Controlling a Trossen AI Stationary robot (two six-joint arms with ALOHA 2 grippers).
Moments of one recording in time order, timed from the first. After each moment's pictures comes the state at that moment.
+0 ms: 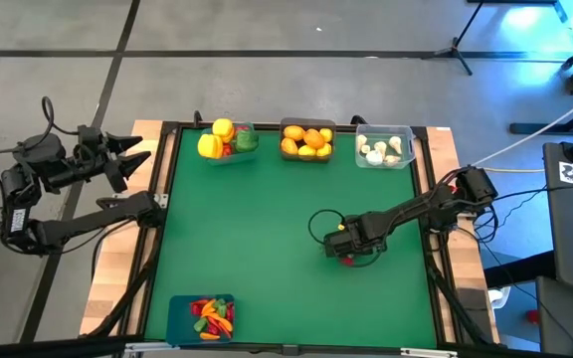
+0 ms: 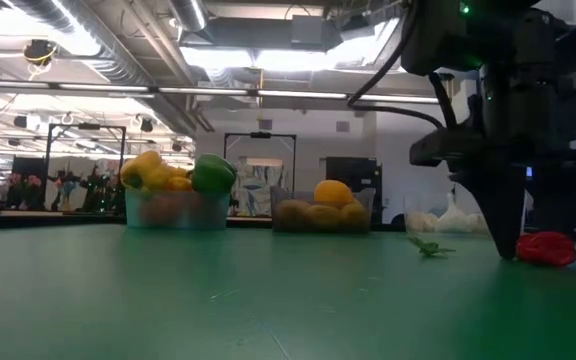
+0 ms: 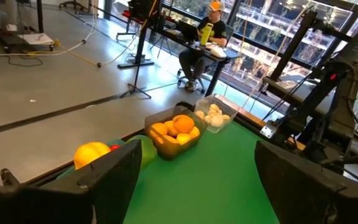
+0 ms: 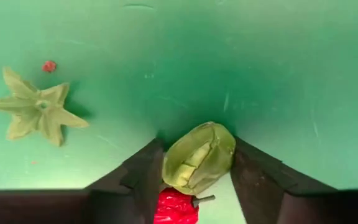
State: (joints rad) left arm 0.55 0.32 1.19 -1.07 -0.07 -0.31; right arm 0.31 1.73 0.97 -0.72 -0.09 1.75
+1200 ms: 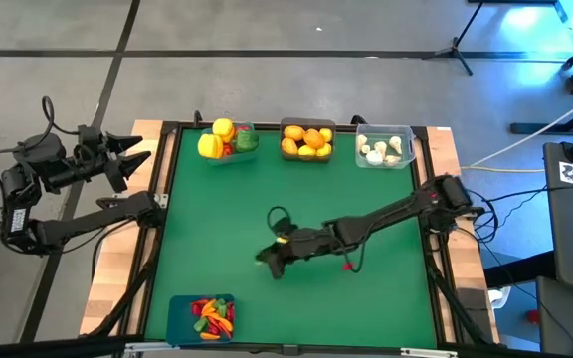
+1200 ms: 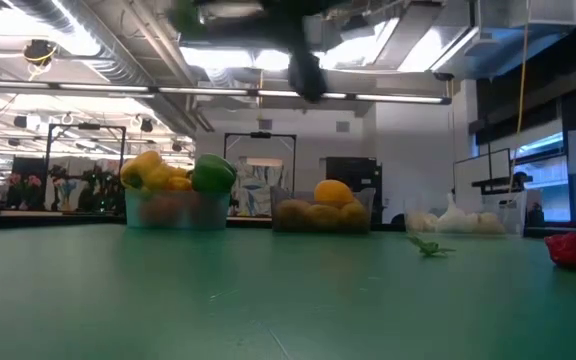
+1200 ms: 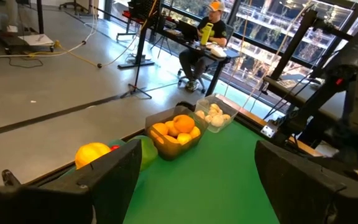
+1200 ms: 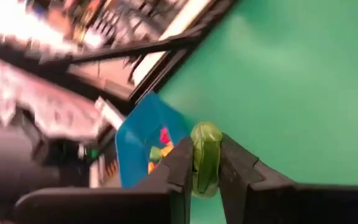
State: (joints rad) left arm 0.55 0.32 1.19 -1.07 -0.07 -0.30; right arm 0.31 1.90 1.32 0.15 0.16 1.03
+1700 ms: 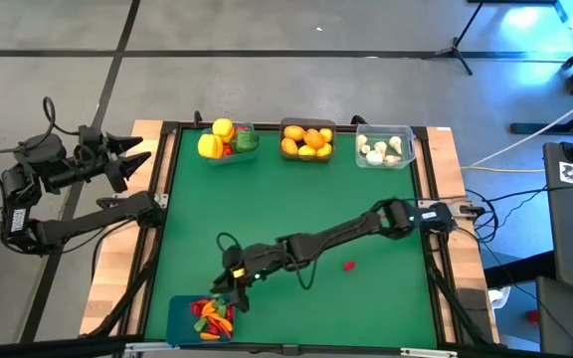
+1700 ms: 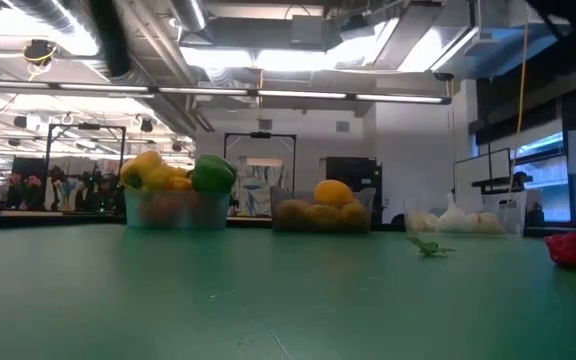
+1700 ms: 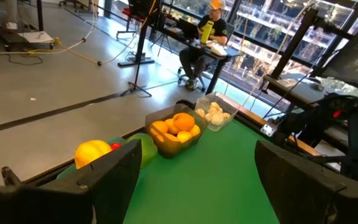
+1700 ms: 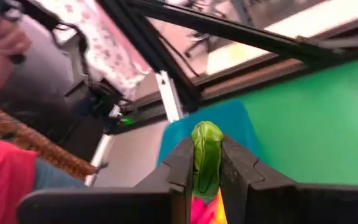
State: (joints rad) left arm 0.55 0.32 1.19 -1.08 -0.07 -0.31; right arm 0.31 2.38 2.00 0.12 -0.12 0.58
